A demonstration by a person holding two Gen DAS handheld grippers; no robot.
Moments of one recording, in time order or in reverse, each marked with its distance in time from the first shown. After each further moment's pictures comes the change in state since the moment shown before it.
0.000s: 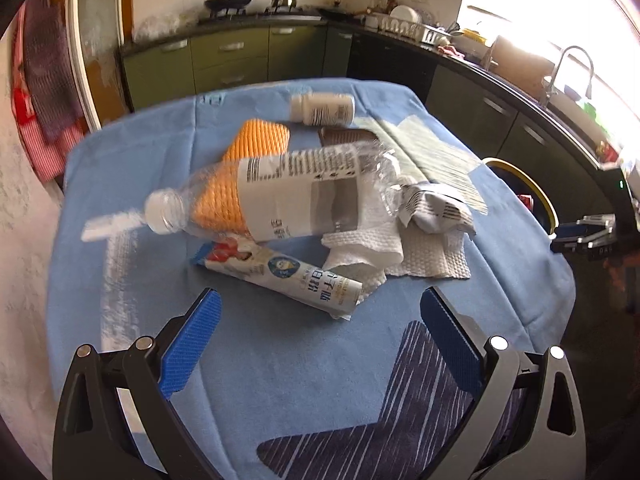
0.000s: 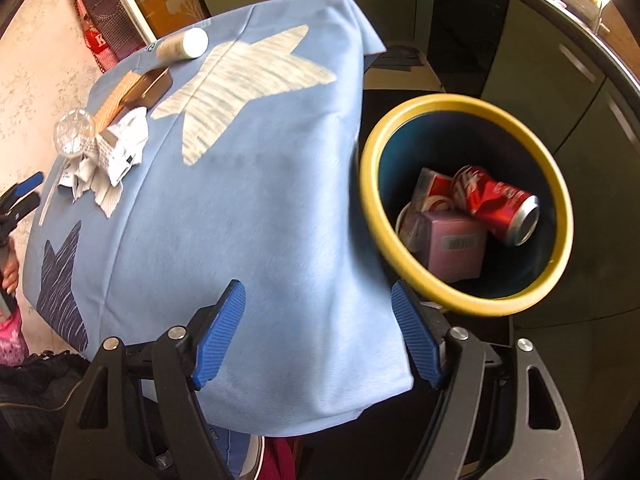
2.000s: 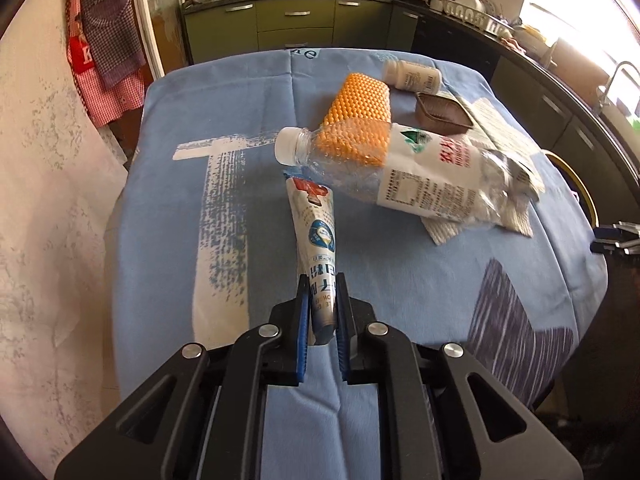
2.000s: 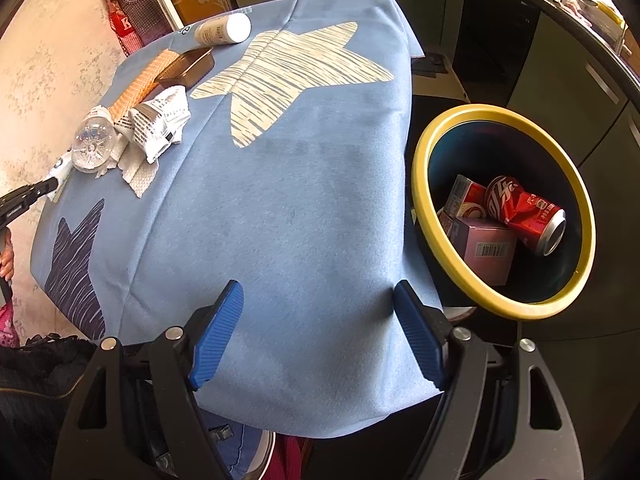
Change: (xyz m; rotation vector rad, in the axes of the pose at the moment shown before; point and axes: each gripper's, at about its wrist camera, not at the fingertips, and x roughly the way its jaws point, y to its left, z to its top) left arm -0.043 0.054 -0.045 -0.089 0.088 0.183; right arm 0.000 0.034 -0.008 -0.066 0.000 0.037
